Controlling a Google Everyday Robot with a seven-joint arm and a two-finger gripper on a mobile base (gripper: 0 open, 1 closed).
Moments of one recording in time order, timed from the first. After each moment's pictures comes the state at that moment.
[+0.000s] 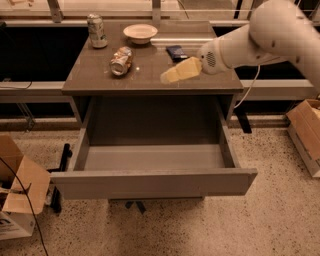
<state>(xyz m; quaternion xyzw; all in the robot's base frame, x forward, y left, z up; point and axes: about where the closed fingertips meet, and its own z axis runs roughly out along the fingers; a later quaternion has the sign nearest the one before) 0.689 -0.081 0.904 -0.34 0.82 0.24 0.39</state>
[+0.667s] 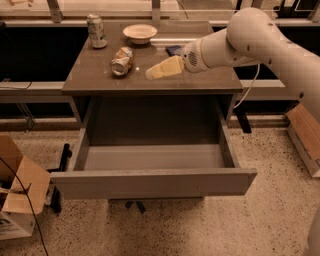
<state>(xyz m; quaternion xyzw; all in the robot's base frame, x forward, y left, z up) 0.725 -0.040 0.895 -0.33 0.81 0.26 0.42</state>
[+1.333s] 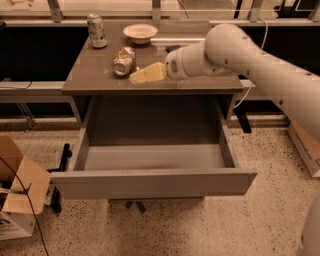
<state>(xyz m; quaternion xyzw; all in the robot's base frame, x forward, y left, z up) 0.733 0.000 0.872 -0.30 0.81 0.27 0.43</state>
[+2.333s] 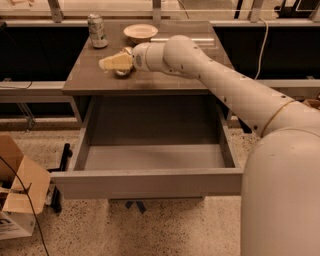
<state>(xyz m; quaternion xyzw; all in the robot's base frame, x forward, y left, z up) 0.818 0.104 0.883 -0.29 0.74 0.29 0.53</state>
